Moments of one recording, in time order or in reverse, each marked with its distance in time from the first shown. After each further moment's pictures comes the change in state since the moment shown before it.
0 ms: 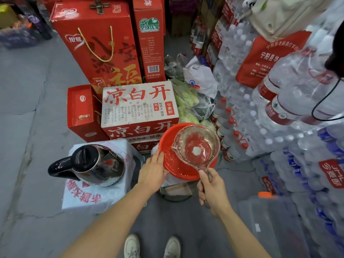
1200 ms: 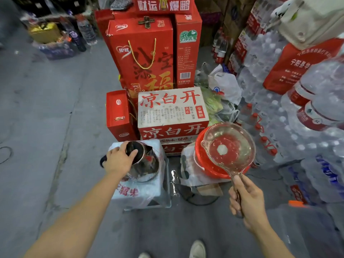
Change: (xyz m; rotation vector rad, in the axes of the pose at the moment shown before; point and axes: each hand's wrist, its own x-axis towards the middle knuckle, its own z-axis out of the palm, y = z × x) left_hand -0.048 -0.212 -0.094 -0.064 0.169 -0.533; right_hand -0.067 -0.010 0.051 0.215 0.053 -0.118
